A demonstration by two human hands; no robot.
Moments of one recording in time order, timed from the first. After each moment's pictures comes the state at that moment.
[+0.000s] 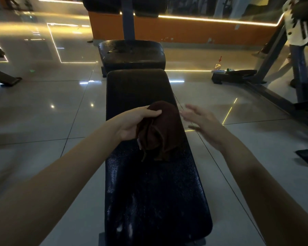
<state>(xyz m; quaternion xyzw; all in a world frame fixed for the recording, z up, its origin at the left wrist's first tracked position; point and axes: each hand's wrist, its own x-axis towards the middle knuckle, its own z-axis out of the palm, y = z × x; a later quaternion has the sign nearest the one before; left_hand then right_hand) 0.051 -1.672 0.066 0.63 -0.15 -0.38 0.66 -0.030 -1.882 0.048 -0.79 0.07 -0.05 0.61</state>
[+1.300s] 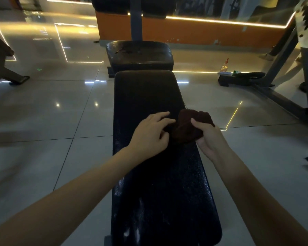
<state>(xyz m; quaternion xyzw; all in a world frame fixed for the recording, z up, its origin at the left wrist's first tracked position) 0.049 -1.681 0.003 0.87 -0.39 0.12 0.29 -0.004 -1.864 0.009 -0.49 0.19 -0.16 0.84</state>
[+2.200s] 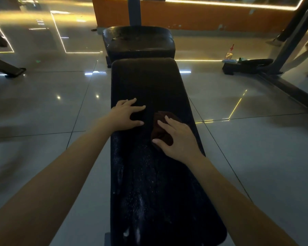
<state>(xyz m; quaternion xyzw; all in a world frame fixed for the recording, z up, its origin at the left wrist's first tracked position) 0.151 -1.636 -0.005 0.95 -0.28 -0.09 0.10 0.023 -1.831 -0.065 -0.98 -0.03 -0.15 0.15</state>
